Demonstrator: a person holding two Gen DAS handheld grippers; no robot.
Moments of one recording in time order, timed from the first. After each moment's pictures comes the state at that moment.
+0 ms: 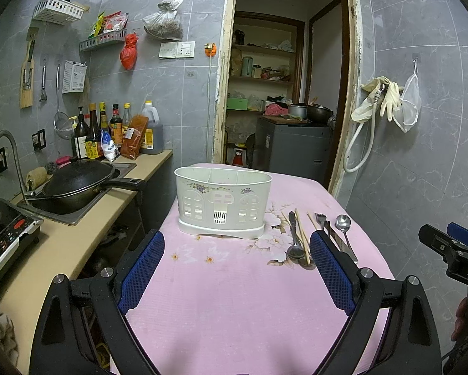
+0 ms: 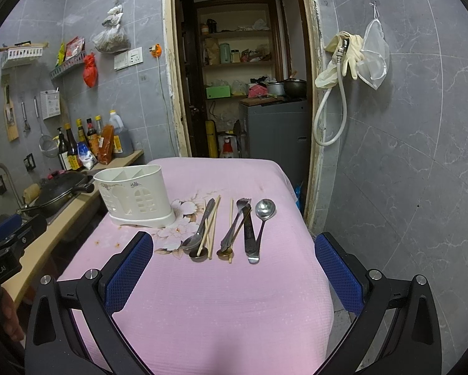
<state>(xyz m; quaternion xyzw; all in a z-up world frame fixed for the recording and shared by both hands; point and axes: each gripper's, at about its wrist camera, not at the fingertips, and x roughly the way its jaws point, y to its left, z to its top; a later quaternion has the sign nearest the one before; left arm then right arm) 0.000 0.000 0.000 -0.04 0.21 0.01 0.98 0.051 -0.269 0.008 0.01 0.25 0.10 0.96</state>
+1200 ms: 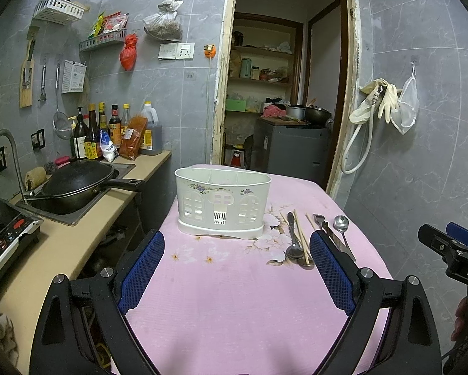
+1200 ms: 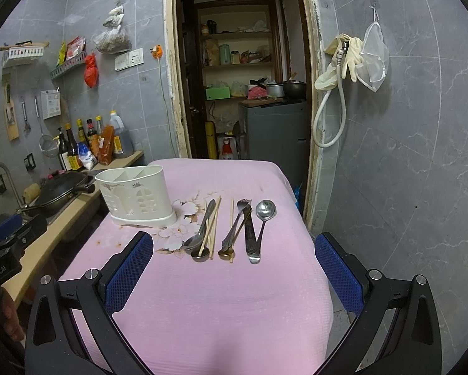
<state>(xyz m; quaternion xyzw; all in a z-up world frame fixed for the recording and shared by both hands) 0.001 -0.004 0.000 -0.04 0.21 0.01 0.98 0.047 -0.266 0.012 0.01 0.25 0.10 0.96</state>
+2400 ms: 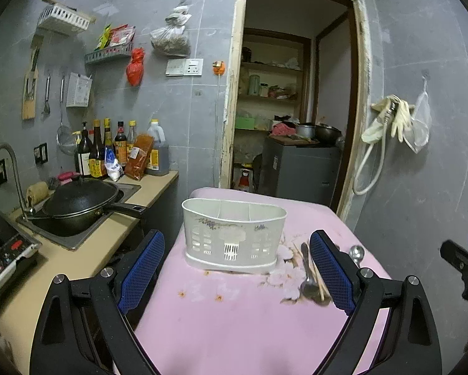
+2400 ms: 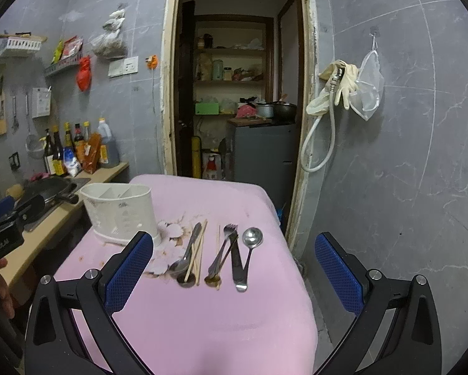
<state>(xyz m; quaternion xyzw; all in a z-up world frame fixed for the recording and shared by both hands) 0.046 0.010 0.016 -0.06 0.17 0.03 0.98 0.064 -0.248 0.031 -0.03 0.21 0.06 0.98</state>
